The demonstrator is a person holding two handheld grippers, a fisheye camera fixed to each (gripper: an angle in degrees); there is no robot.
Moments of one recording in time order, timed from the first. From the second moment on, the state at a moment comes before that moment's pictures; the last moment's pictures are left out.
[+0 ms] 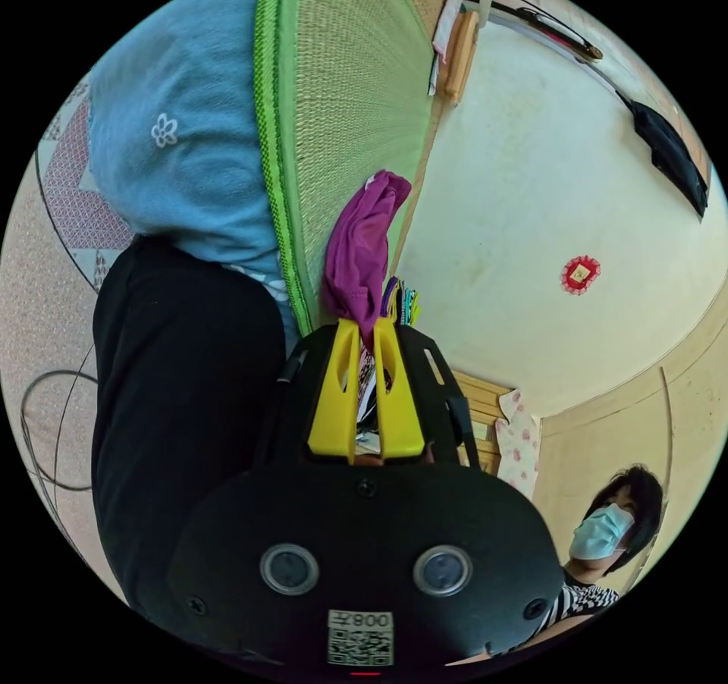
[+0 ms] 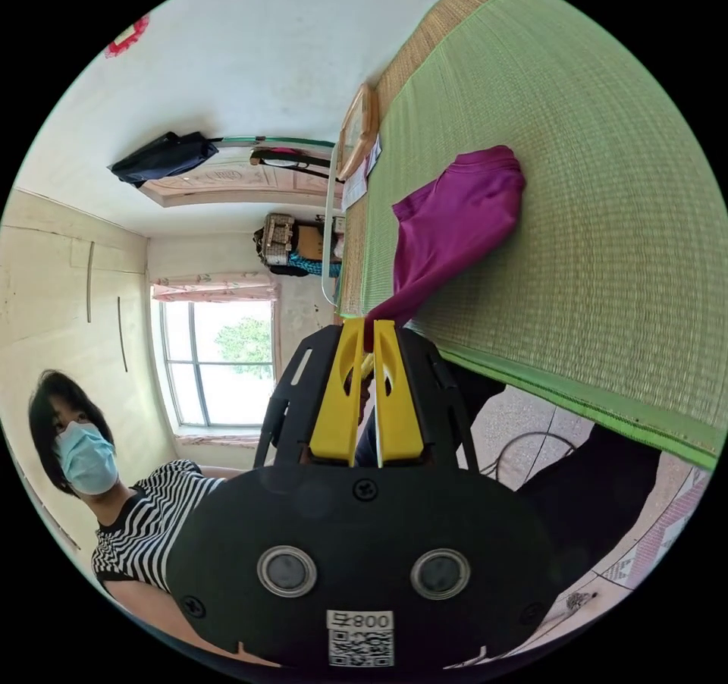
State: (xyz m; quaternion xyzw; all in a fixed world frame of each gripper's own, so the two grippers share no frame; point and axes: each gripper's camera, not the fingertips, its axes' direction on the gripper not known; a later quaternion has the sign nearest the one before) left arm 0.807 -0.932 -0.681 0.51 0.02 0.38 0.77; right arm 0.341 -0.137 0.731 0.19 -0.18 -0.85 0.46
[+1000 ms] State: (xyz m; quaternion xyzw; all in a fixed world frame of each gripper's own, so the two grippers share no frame) left arm 0.752 -0.808 -0.535 0.44 -0.09 0.52 0.73; right arm 0.541 -0.257 0.709 0.17 -0.25 -0.87 0.38
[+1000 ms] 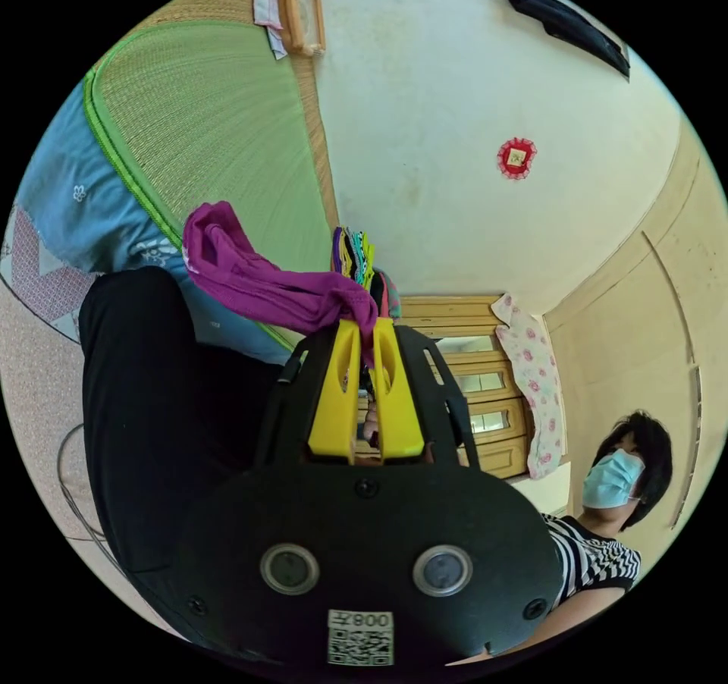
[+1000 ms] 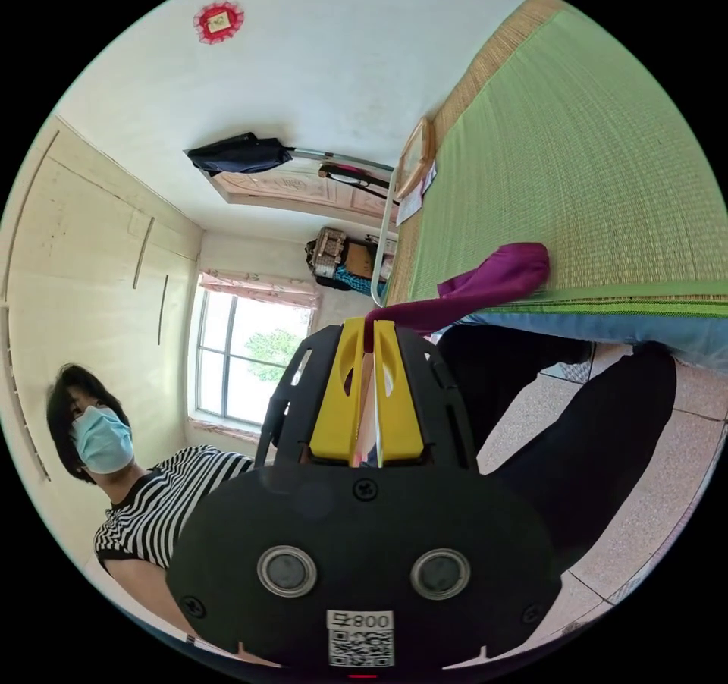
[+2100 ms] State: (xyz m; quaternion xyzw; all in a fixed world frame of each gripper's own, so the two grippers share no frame) left arm 0.856 -0.745 -0.283 0.29 -0.17 0.66 0.68; right arm 0.844 -0.368 0.598 0.23 -0.35 -0.89 0.17
